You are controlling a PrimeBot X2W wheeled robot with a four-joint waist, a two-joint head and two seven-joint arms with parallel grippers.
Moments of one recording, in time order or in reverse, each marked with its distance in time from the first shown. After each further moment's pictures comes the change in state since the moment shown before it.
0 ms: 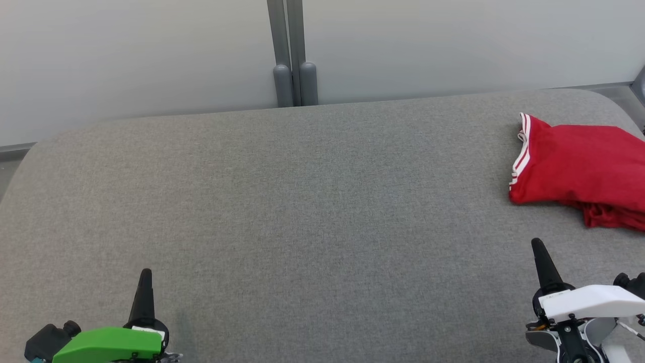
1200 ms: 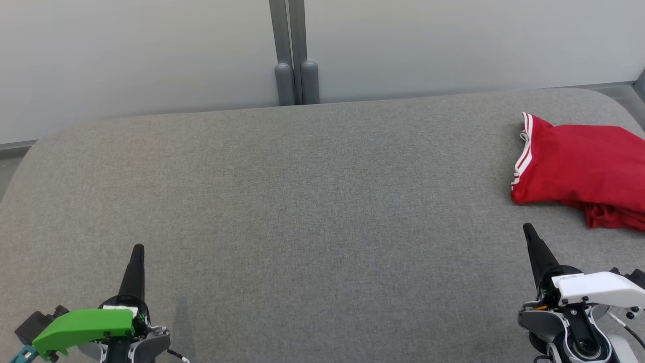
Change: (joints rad) left arm -0.082 0.000 0.049 0.031 -0.299 -0.046 0.087; right arm -0.052 0.021 -0.017 0.008 0.345 0.000 0.084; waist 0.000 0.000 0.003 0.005
